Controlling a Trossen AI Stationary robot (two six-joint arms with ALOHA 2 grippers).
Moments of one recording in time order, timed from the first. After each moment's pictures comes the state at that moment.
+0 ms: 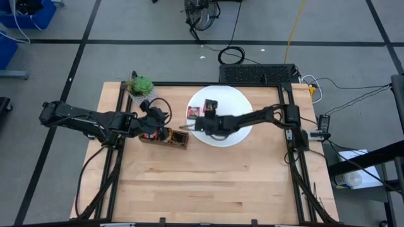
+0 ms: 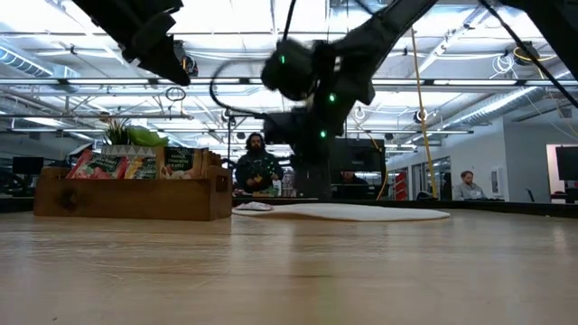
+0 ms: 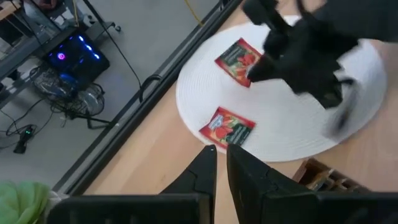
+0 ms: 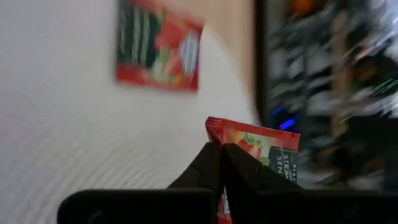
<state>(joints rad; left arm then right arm) -0.11 1.03 0.80 -0.51 -0.70 -0.25 -0.09 2.06 1.32 -0.24 0.78 -0.42</state>
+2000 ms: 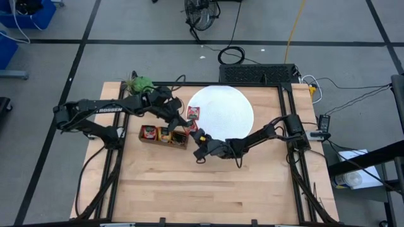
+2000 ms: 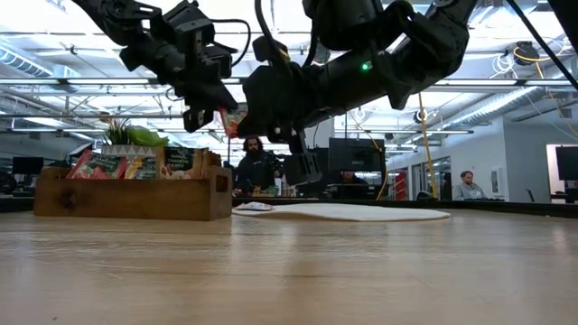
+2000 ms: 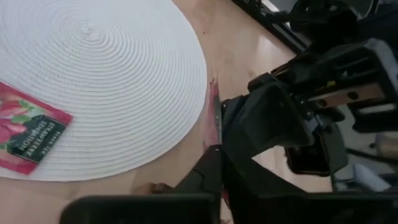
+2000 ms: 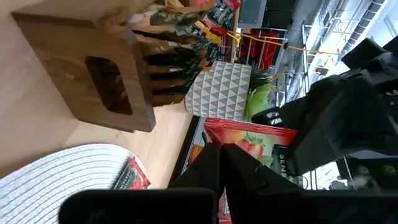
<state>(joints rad) 0.40 1.32 0.80 -0.15 0.57 -0.31 0.17 2.06 1.07 0.74 0.73 -1.46</state>
